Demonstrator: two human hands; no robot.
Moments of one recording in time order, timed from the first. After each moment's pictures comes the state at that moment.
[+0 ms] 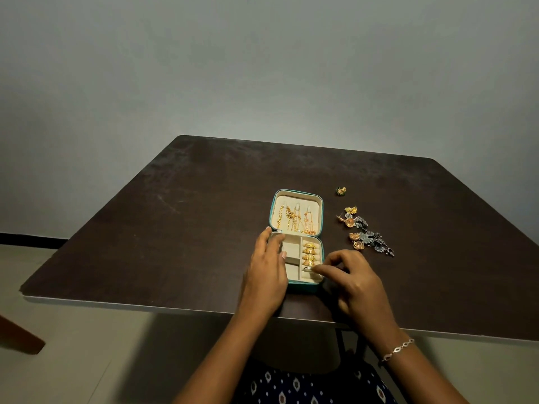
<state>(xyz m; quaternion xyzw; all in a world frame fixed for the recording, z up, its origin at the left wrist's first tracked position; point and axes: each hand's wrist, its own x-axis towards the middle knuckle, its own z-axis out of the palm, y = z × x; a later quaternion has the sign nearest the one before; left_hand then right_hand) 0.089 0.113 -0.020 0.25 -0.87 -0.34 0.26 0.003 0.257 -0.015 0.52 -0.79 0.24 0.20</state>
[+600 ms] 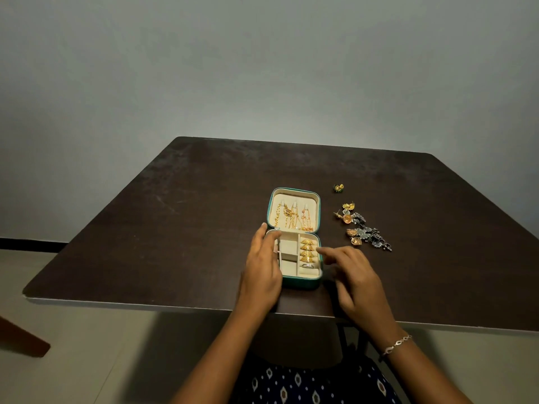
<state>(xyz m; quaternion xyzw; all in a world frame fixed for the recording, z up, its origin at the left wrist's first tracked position) 0.091 0.111 -0.021 0.24 -0.86 -0.36 0.28 0.002 0.259 -0.023 0.50 -0.78 0.37 0.13</state>
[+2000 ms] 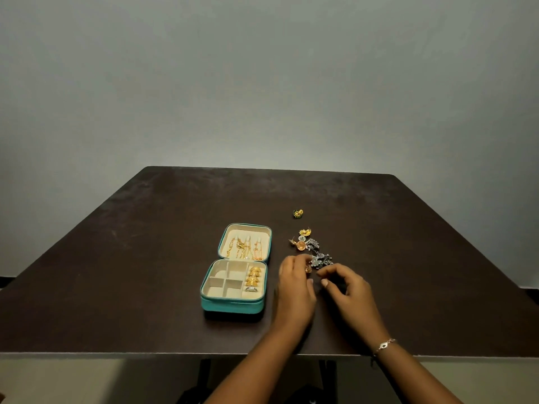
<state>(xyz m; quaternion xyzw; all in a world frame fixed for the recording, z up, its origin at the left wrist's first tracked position) -0.007 0.205 -0.017 0.18 -0.86 -0.36 0.30 -0.069 0.305 -0.019 0.33 -0.80 0.51 0.00</state>
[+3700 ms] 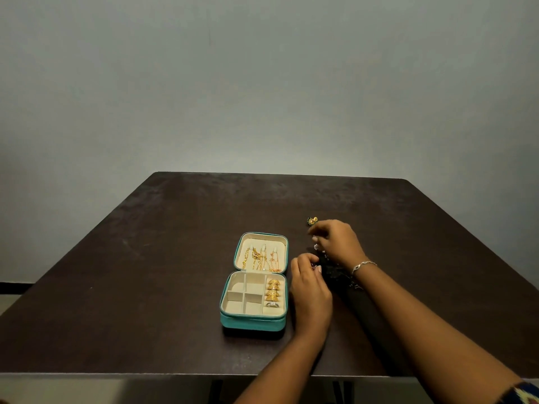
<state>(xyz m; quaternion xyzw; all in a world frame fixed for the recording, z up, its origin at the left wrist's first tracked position) -0.027 0.194 -0.015 0.25 -0.78 -0.43 0.39 -0.145 0.206 0.030 0.36 -0.89 0.28 0.03</state>
